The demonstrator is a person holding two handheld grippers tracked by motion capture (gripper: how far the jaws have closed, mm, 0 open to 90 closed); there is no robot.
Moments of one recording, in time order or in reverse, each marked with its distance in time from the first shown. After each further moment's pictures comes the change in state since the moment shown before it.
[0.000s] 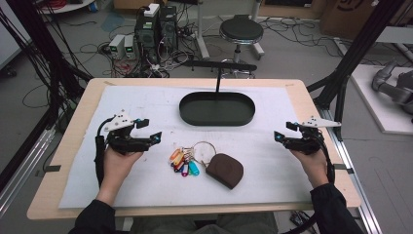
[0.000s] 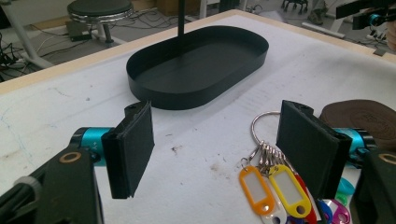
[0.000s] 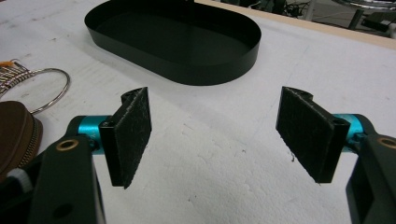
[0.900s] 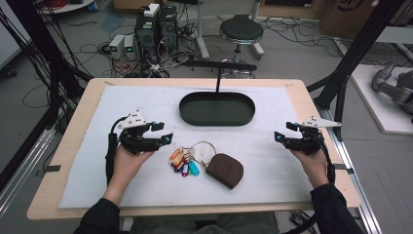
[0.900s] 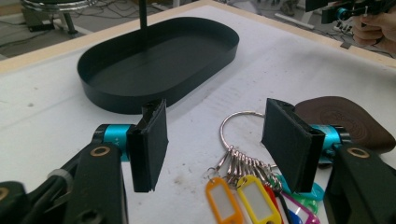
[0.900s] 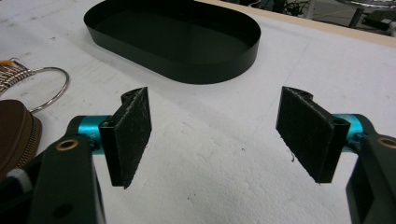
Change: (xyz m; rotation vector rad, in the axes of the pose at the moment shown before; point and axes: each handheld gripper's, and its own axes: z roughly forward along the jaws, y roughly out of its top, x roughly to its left) left arm -0.015 0.006 0.030 0.052 -0.112 -0.014; right arm -0.001 -0.001 0.000 0.005 -0.001 -0.002
